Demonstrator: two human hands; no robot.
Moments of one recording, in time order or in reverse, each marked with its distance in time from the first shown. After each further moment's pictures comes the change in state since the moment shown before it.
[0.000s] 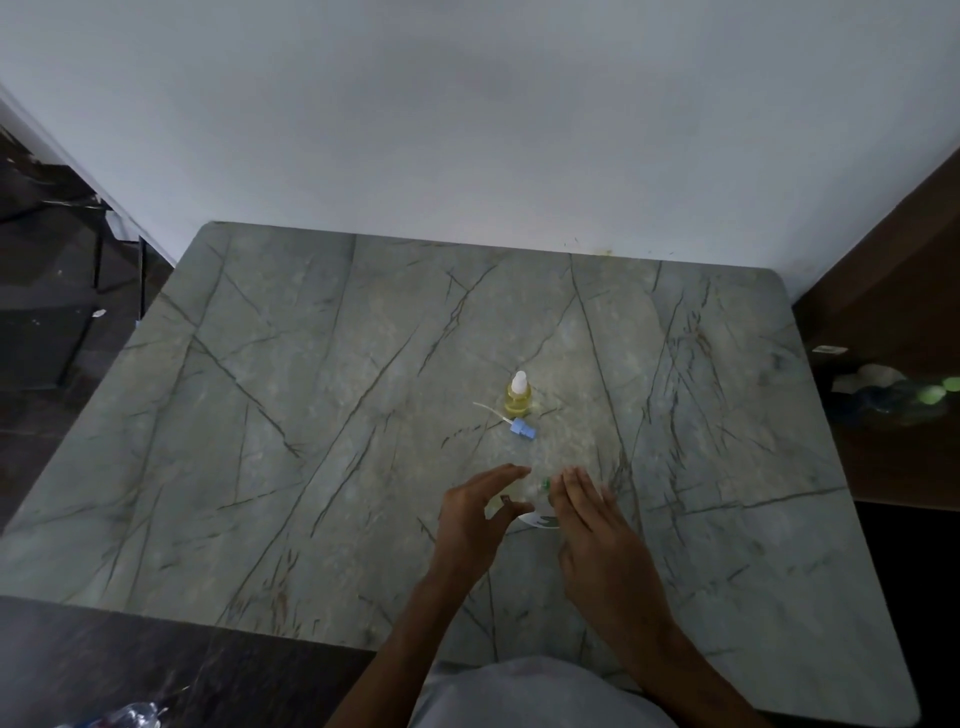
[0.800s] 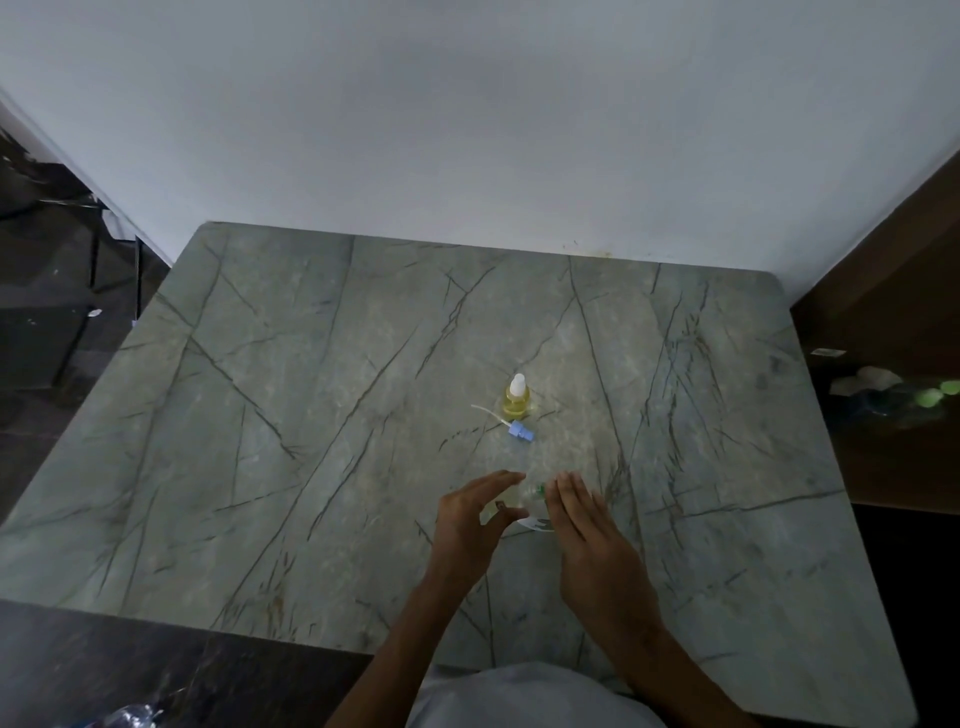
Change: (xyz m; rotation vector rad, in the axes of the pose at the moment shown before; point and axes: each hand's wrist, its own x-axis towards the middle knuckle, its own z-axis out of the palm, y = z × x) left_hand -0.001 -0.007 0.001 -0.001 -0.025 -0.004; right_hand -0.003 0.001 0.010 0.036 -0.018 -0.005
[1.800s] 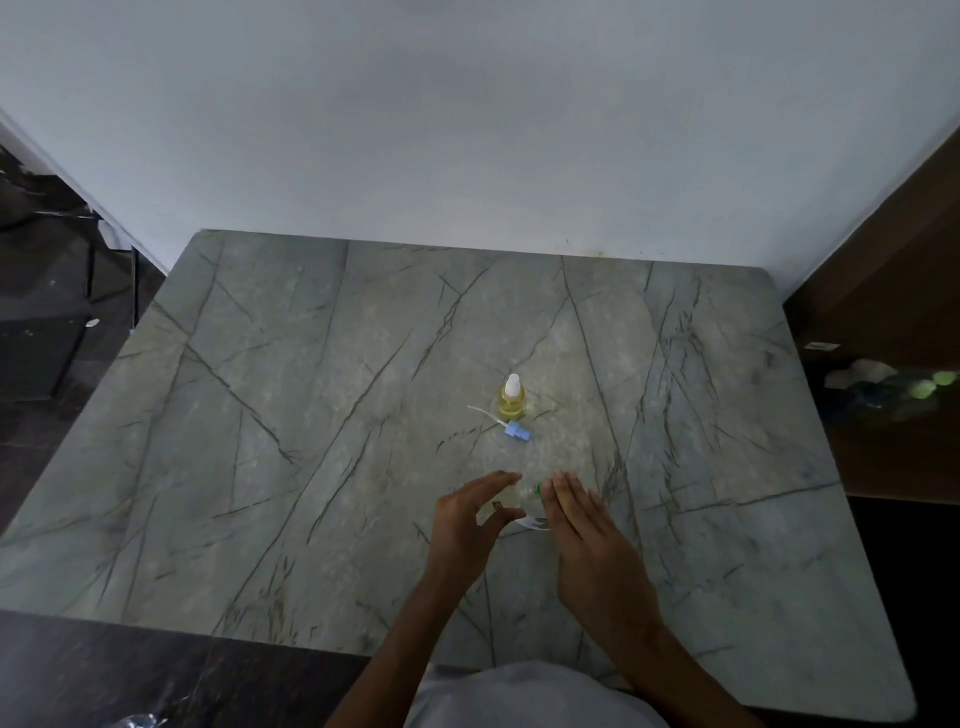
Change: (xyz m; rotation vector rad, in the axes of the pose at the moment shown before) left_hand -0.002 -0.001 0.001 -0.003 0.001 -0.024; right_hand -0.001 0.000 -0.006 0.010 -0.014 -0.024
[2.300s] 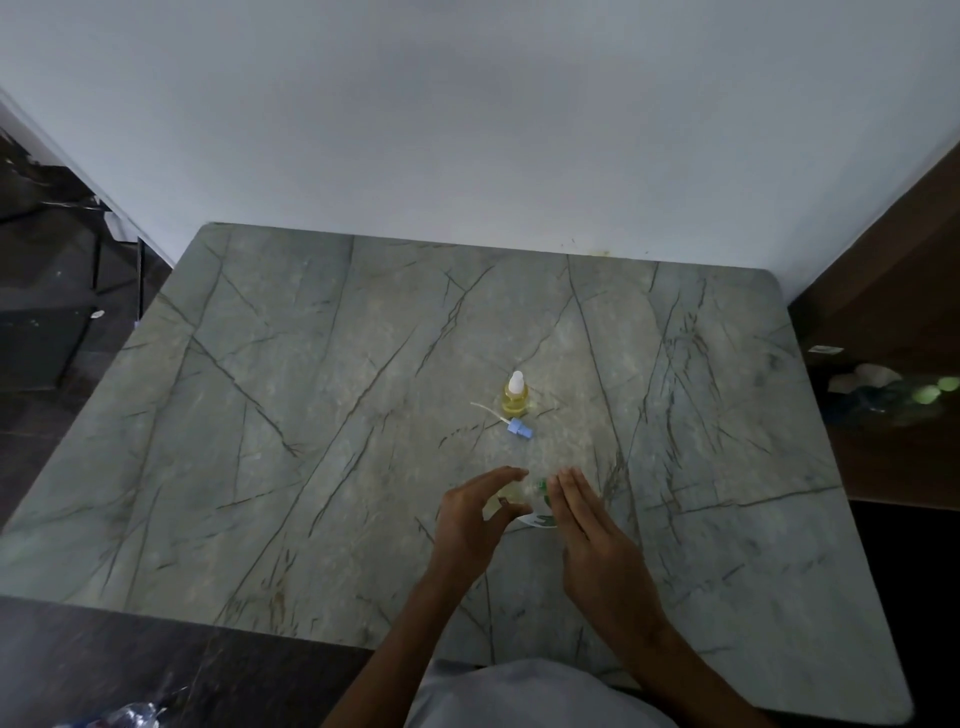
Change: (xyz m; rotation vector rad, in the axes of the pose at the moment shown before) left_hand 0.001 0.006 0.001 -0.018 -0.004 0.001; right_hand 0.000 0.002 -0.003 0.052 0.048 -0.004
